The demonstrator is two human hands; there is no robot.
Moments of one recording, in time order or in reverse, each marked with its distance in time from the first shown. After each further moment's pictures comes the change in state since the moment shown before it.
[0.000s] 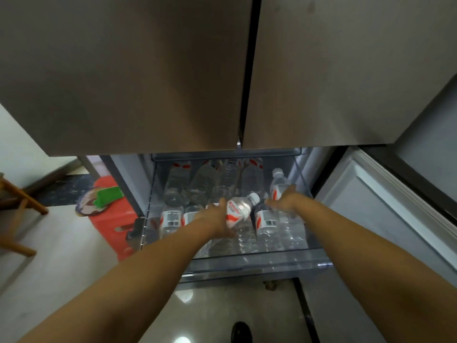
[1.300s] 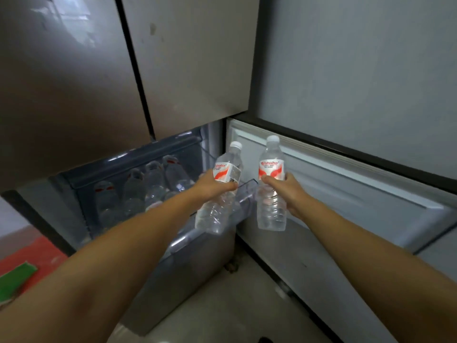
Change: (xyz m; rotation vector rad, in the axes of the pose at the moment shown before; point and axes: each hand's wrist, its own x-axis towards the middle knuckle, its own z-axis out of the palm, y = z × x) left_hand -0.107 0.106 -0.012 -0.557 -0.175 0.489; right_hand -0.193 0.166 0.028 1.201 0.496 -0.120
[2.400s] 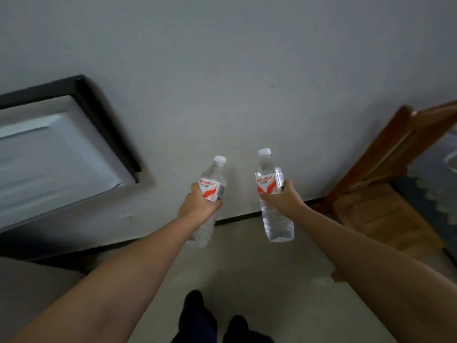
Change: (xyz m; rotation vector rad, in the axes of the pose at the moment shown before) left_hand -0.229 0.034 0.533 0.598 -0.671 0.347; right_hand -0.411 0.285 -0.403 0.053 0.943 0.496
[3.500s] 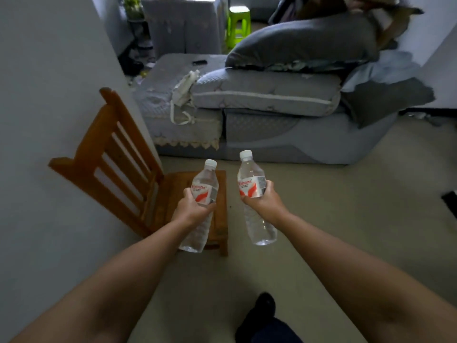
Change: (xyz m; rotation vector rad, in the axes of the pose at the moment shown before) left_hand -0.126 0.355 0.408 0.397 -0.840 0.860; right_hand -0.132 0.262 -0.342 0.634 0.999 0.332
